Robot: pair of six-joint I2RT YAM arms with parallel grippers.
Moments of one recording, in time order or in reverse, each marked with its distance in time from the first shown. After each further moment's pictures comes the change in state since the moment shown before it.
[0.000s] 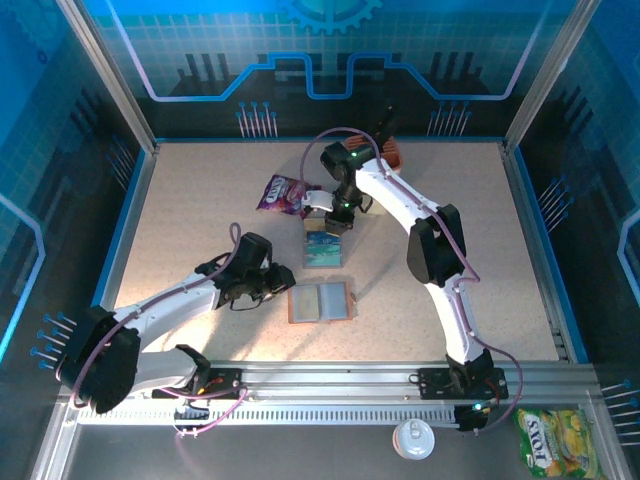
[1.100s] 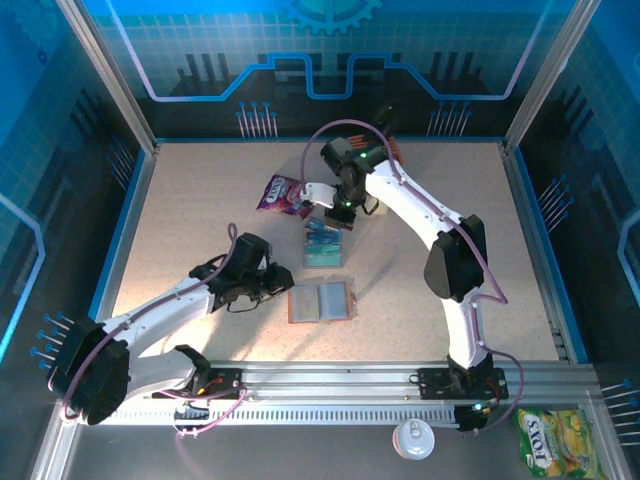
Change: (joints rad) left arm -0.011 -0.069 0.001 -0.035 0.002 0.026; right arm 0.042 -0.201 -0.110 0.054 0.060 0.109
